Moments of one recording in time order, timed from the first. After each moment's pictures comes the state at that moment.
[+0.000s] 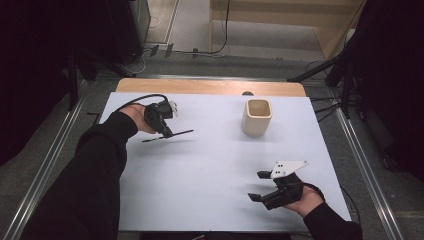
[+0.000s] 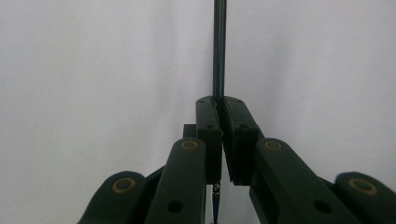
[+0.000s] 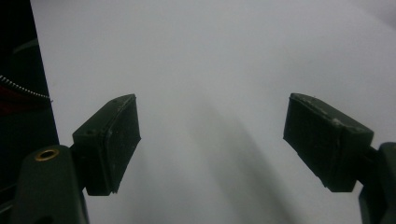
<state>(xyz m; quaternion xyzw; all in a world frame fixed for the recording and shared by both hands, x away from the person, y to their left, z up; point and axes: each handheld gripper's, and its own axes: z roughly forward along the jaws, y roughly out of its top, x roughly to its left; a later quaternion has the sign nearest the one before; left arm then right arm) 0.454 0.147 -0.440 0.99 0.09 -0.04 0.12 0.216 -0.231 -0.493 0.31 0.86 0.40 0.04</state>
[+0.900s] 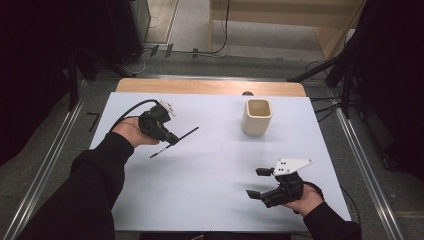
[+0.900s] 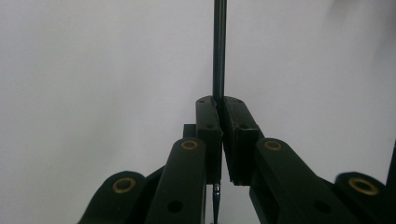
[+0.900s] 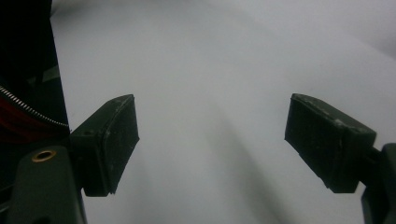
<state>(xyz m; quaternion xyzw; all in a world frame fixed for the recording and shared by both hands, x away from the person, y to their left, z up) 0.392 0.145 -0.412 0.95 0.20 -0.06 0.23 0.217 -0.231 -0.488 0.31 0.84 0.45 0.03</state>
